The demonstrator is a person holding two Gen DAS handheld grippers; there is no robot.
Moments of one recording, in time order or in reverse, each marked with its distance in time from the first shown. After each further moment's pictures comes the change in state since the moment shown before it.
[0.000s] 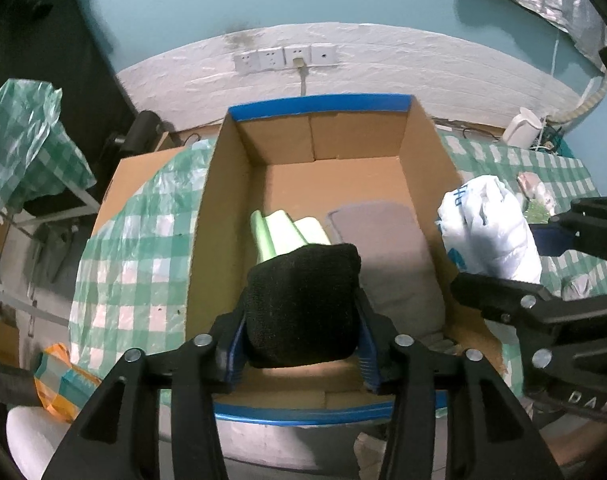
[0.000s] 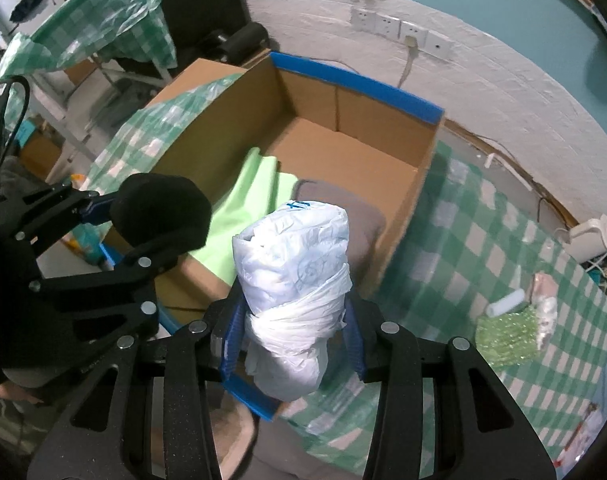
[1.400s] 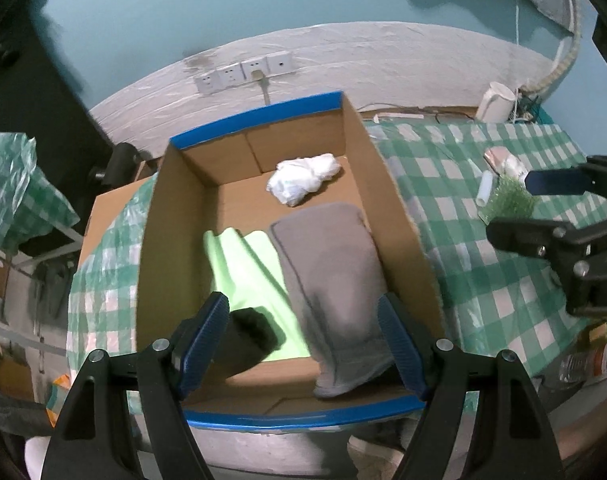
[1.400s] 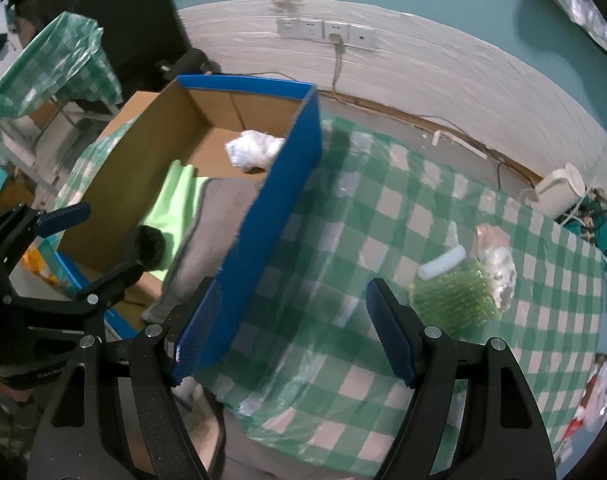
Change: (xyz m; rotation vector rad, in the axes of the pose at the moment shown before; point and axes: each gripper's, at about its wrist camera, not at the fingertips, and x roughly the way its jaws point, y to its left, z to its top) left arm -0.007 -0.067 -0.001 0.148 -0.033 -0.010; right arm -0.034 -0.087 -0.049 0.170 -0.069 -0.083
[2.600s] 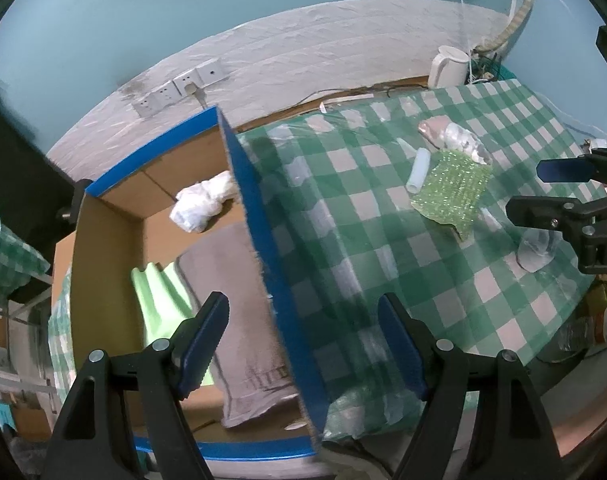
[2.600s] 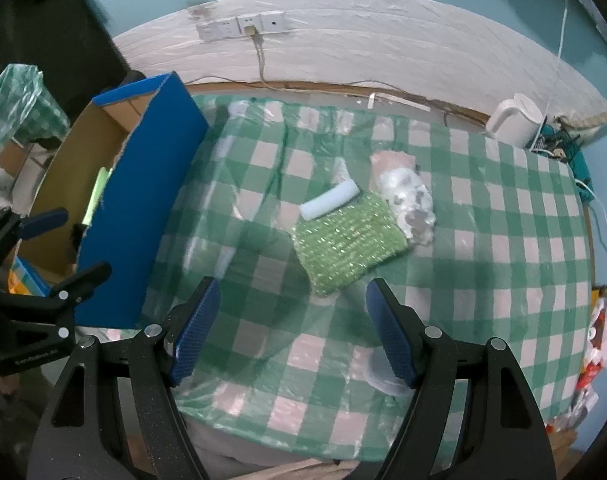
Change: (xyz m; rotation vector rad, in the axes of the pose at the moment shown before) left arm 0.014 -0.100 0.022 0.160 0.032 -0.045; right arm -0.015 -0.116 -0.064 0.185 -0.001 -0.050
